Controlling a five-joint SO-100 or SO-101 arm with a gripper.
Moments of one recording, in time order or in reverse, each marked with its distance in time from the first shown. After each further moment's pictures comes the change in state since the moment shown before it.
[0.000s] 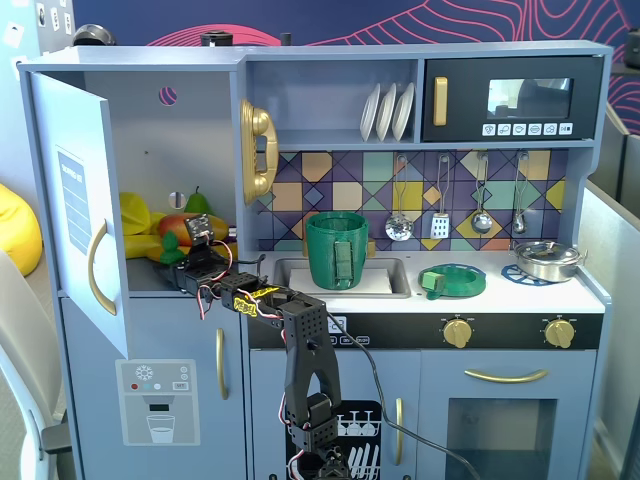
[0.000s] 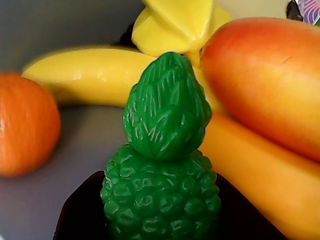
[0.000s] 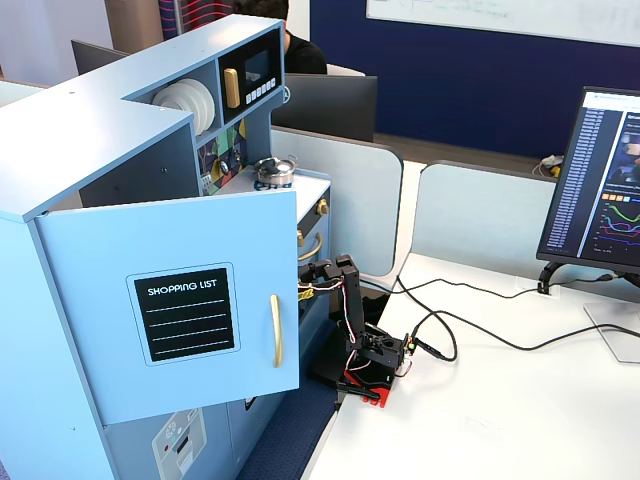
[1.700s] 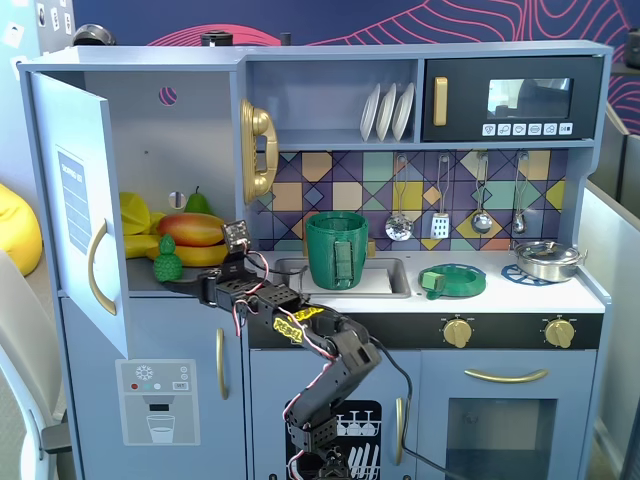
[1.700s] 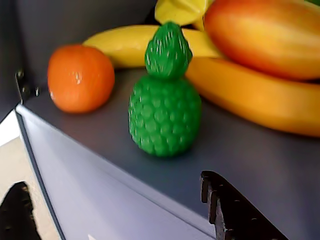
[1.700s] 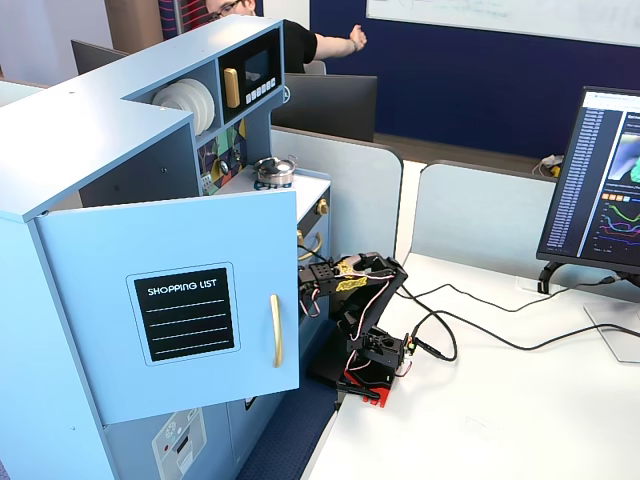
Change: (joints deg) arm -1.7 41.7 37.0 5.9 9.7
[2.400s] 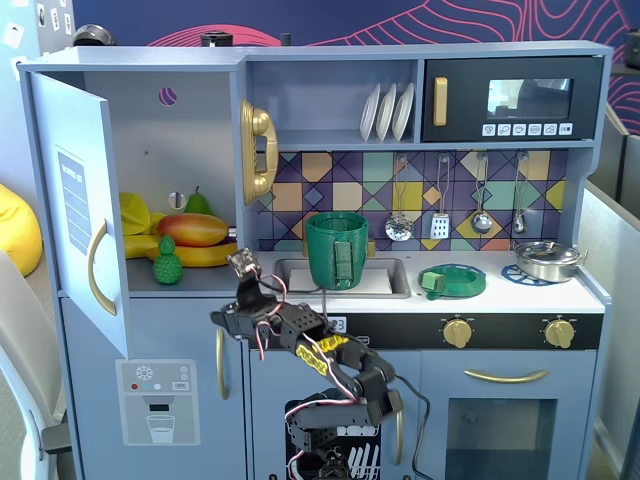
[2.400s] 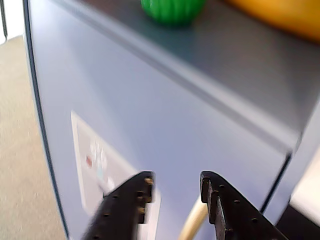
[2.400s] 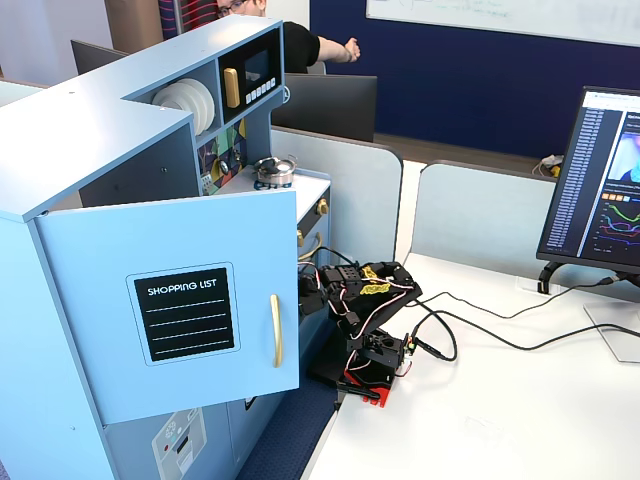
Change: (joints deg) arm 0.3 23.6 15.6 19.2 -10.5
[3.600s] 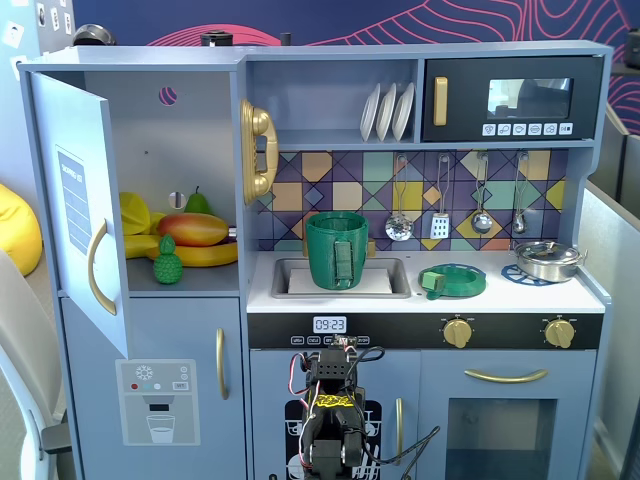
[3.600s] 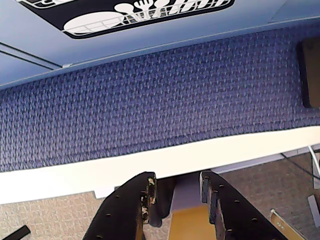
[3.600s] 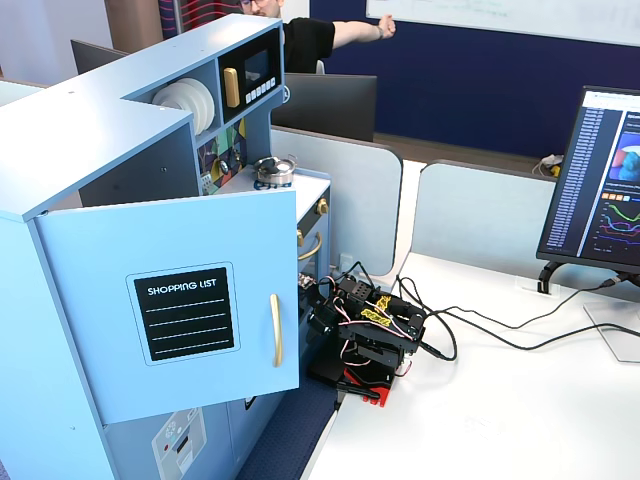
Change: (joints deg) arm 46.0 32.5 32.4 58.4 13.7
